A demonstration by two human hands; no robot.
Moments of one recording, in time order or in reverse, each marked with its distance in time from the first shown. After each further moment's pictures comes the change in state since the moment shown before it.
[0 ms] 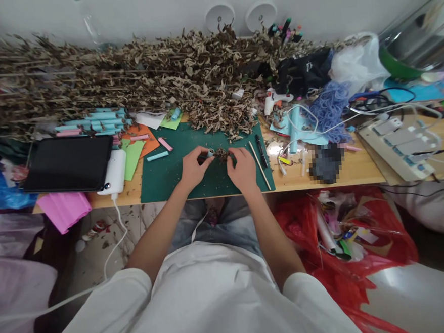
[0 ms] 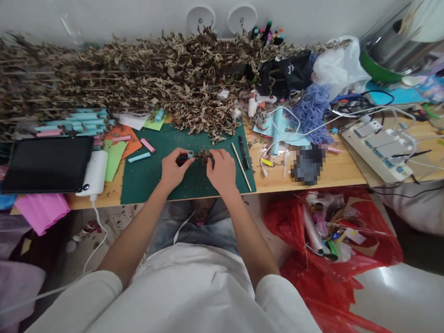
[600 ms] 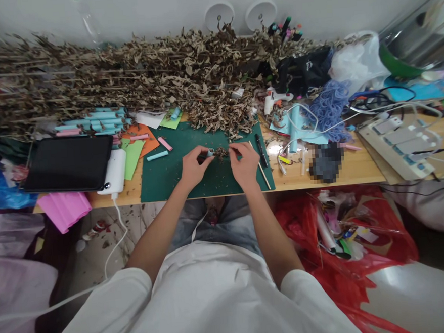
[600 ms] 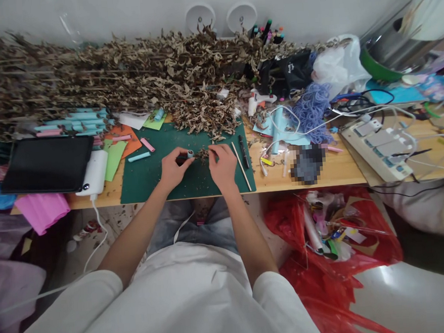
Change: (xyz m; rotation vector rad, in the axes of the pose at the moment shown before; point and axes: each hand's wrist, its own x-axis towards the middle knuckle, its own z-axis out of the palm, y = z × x) left_hand 0.000 0.000 0.000 -0.004 -0.006 -0.005; right_hand 0.010 0.000 0.002 0.244 0.192 0.017
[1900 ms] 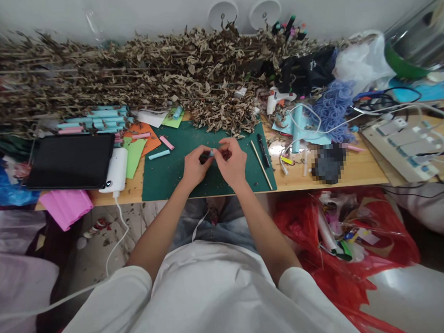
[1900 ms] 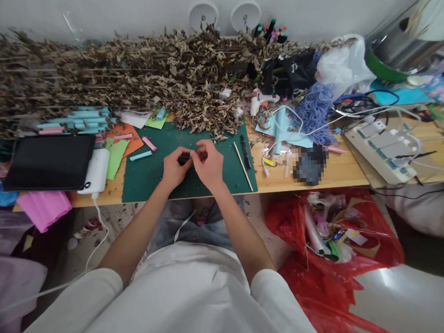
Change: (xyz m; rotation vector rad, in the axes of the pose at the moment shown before) left_hand 0.000 -0.006 0.003 -0.035 -0.004 0.021; right_hand 0.000 -0.030 0.029 0.171 -0.123 0.094
